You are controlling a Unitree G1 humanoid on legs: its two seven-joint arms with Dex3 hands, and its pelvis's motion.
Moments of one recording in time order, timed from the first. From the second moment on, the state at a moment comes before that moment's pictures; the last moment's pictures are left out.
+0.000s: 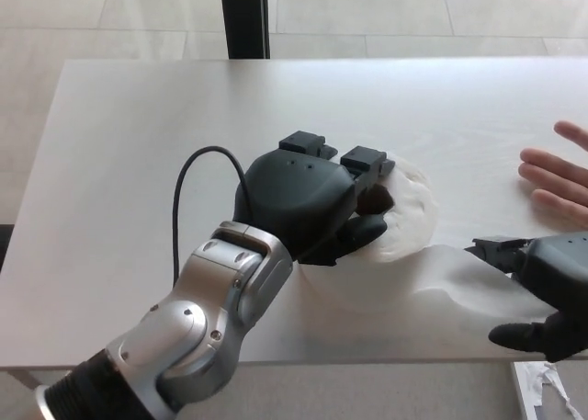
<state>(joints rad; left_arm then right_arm) -0.50 0.38 -0.81 -0.04 0.77 0.40 -0.08 -0.04 -0.74 0.31 -0.15 -0.63 0.02 0.26</state>
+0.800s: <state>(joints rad) -0.48 0.37 -0.81 0.00 0.81 0.37 -0.01 -0.05 -0.48 0.25 -0.05 -0.71 0.03 -0.06</state>
